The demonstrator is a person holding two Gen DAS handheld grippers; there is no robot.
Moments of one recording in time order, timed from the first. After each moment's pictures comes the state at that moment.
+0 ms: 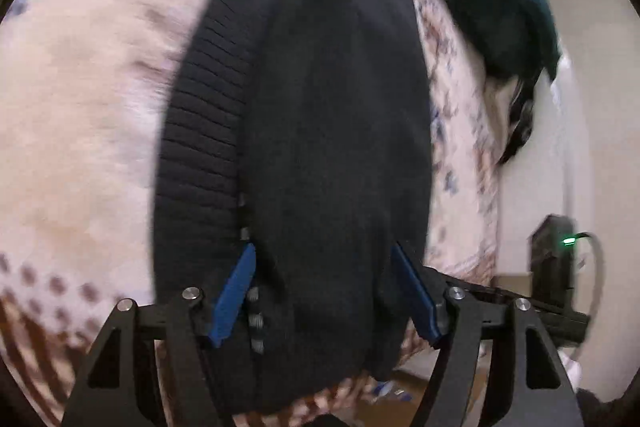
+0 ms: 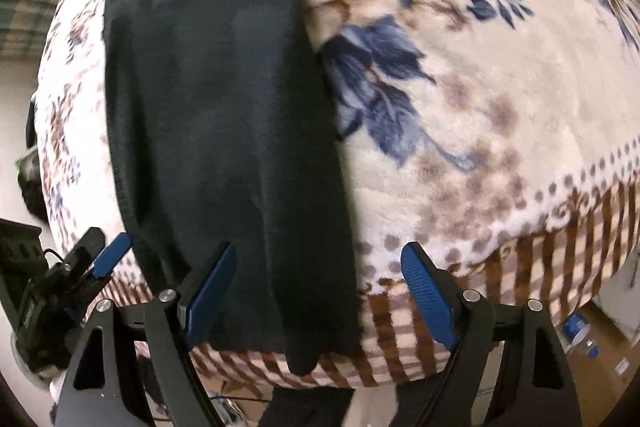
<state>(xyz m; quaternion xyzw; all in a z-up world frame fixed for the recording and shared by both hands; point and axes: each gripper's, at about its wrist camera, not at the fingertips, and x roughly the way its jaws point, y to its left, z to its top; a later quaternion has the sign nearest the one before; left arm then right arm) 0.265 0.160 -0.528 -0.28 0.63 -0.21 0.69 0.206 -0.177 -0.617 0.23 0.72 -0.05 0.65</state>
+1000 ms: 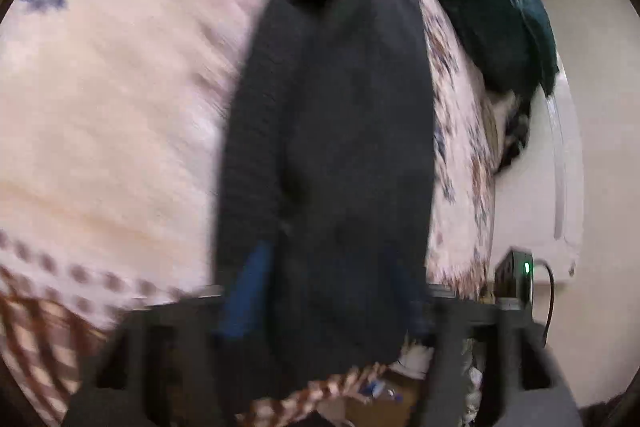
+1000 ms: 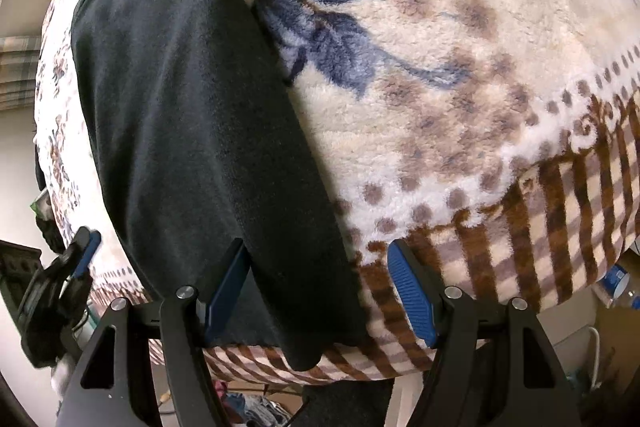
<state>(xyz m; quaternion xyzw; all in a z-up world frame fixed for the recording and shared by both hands) 0.252 0.194 -0.524 -0.32 0.62 -0.22 0.68 0.147 -0.208 -0.650 0.31 0.72 -0.06 0.62</state>
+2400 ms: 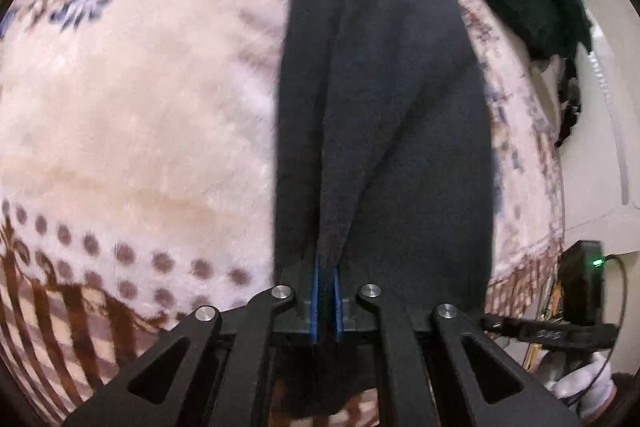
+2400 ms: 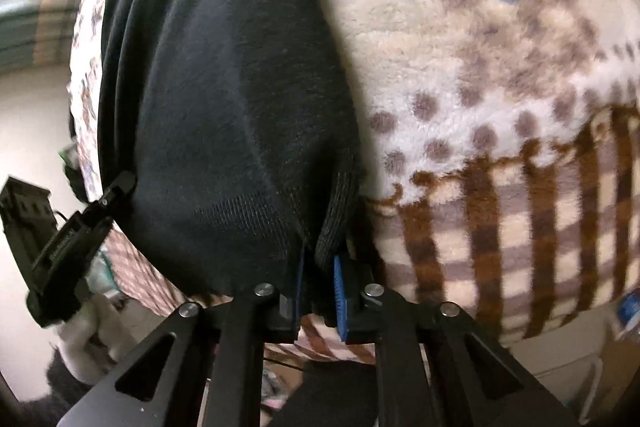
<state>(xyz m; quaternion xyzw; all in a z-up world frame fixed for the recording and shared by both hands) 0.230 0.195 -0.533 -0.19 0.64 -0.14 0.74 0.120 -0.170 -0.664 0.30 0.73 0.04 0.61</state>
